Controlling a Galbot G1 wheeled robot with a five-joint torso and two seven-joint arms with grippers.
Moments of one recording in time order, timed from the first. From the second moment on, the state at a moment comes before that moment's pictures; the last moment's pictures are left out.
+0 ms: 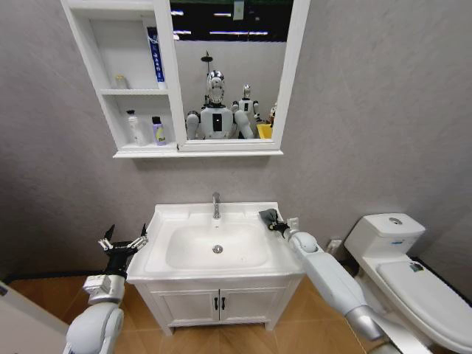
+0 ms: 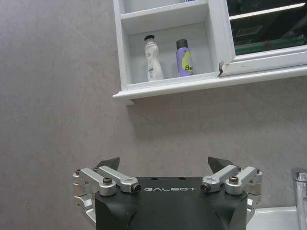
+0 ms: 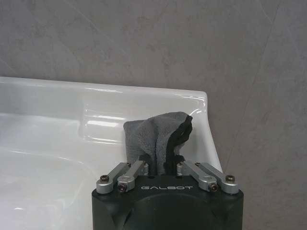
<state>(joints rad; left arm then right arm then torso) 1.52 -1.34 -0.79 -2.15 -0.20 0.01 -0.04 -0.66 1.11 0.11 1.20 0.55 -0.35 0.06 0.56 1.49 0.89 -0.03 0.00</state>
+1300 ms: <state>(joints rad) 1.55 -1.37 -0.79 -2.17 -0.19 -0.01 -0.01 -0.69 1.05 0.15 1.30 0.48 -0.25 0.15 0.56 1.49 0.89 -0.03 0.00</state>
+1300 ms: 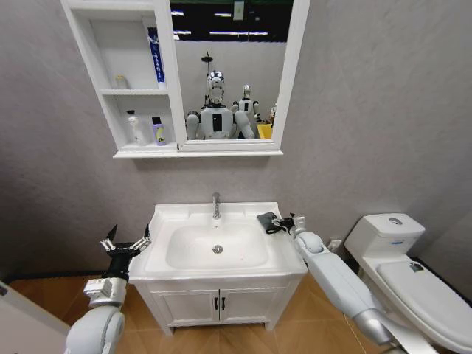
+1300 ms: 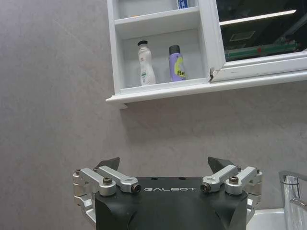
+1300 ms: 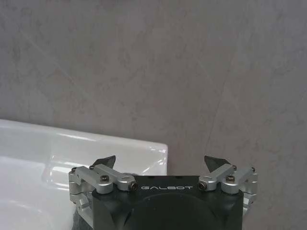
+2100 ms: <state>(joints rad) 1.60 -1.42 -0.79 -2.22 -0.23 0.04 -0.01 -1.68 1.27 0.54 2.29 0.13 -0.34 0.34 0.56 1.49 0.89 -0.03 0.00</state>
